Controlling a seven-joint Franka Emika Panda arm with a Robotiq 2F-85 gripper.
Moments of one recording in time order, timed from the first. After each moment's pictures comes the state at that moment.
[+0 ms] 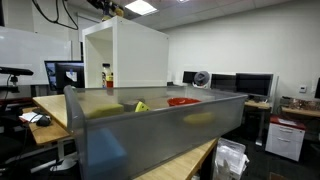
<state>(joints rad) 0.02 -0.60 0.08 -2.12 -0.25 2.56 0.30</state>
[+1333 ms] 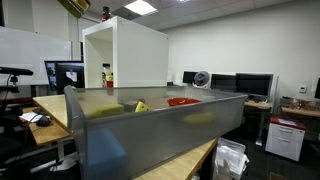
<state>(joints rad) 0.13 -0.80 0.01 -1.97 -0.05 1.74 -0.08</state>
